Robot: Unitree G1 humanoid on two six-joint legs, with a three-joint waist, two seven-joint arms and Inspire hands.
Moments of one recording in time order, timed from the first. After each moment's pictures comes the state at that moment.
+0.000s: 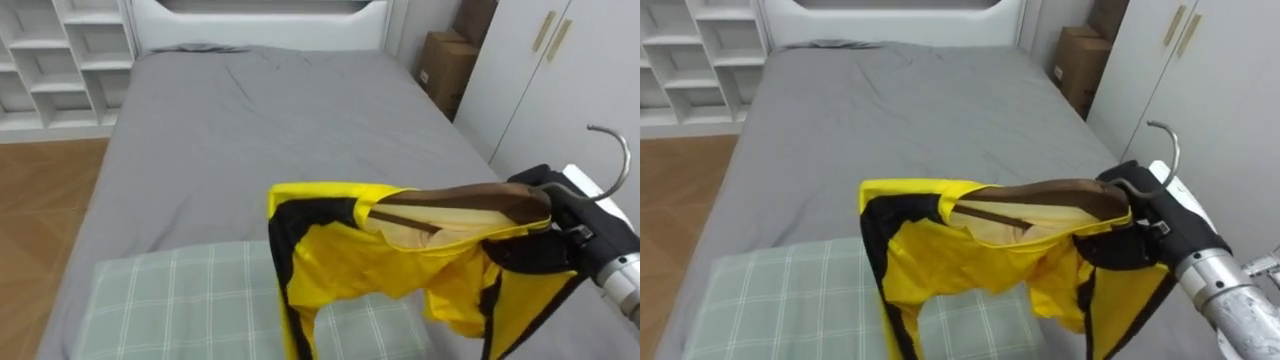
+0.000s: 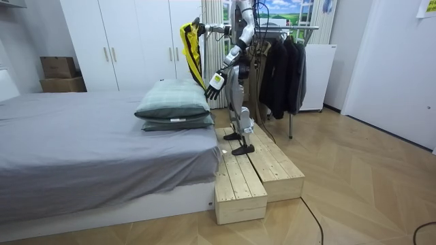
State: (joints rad) left arm 0.24 0.29 0.00 0.72 0.24 0.04 -0.25; right arm -0.04 -0.48 -0.22 -0.09 -0.17 0.07 0.34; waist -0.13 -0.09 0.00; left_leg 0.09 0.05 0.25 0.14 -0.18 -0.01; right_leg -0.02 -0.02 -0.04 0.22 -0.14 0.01
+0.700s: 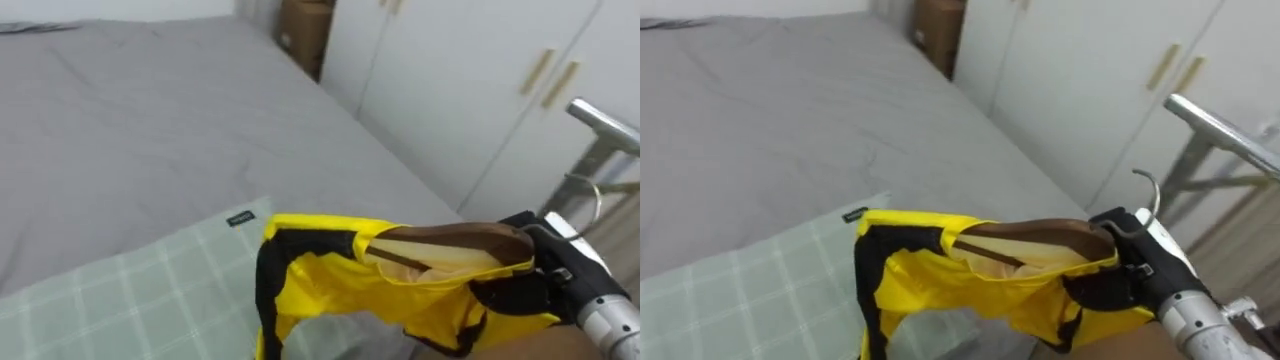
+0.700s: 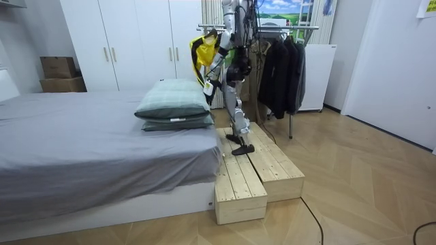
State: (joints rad) left arm 0.13 0.30 -0.03 0.98 0.18 0.05 -0.19; right arm 0.05 -0.43 -0.13 0.00 -0.16 0.09 0.31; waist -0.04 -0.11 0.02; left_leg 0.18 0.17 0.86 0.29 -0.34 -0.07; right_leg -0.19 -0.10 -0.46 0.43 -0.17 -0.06
